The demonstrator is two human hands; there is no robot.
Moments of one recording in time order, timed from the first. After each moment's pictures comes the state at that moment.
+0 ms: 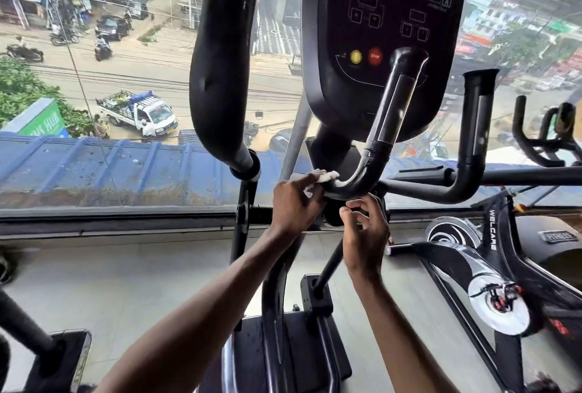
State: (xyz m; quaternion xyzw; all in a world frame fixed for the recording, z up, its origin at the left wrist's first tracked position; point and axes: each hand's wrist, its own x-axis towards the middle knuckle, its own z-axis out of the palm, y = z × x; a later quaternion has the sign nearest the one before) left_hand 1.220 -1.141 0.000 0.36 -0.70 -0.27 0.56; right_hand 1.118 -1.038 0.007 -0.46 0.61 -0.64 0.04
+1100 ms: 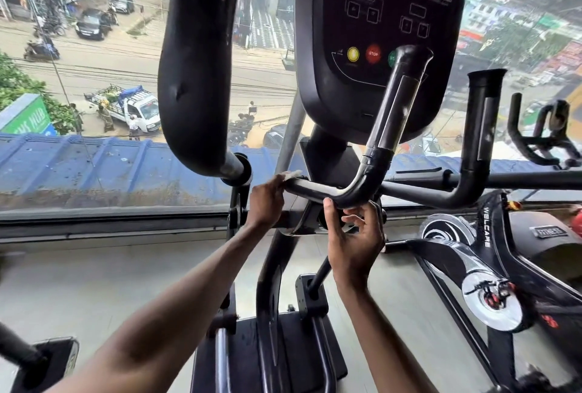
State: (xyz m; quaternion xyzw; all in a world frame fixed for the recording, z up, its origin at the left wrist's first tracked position) left_hand 1.223 -1.218 -0.067 0.43 -0.73 -0.25 0.47; right_hand 1.126 -1.056 0.000 -0.43 0.62 -0.65 -0.09
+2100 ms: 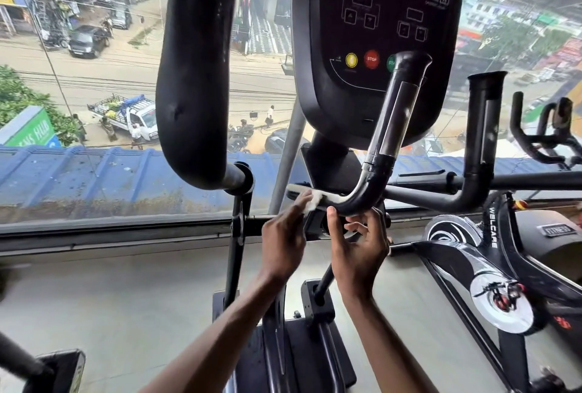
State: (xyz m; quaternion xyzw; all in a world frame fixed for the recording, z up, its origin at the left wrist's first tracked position) left_hand 1.231 -1.121 -0.032 0.33 -0.69 -0.28 0.59; right_hand 1.129 -1.054 0.000 -0.43 0.62 -0.65 -0.08
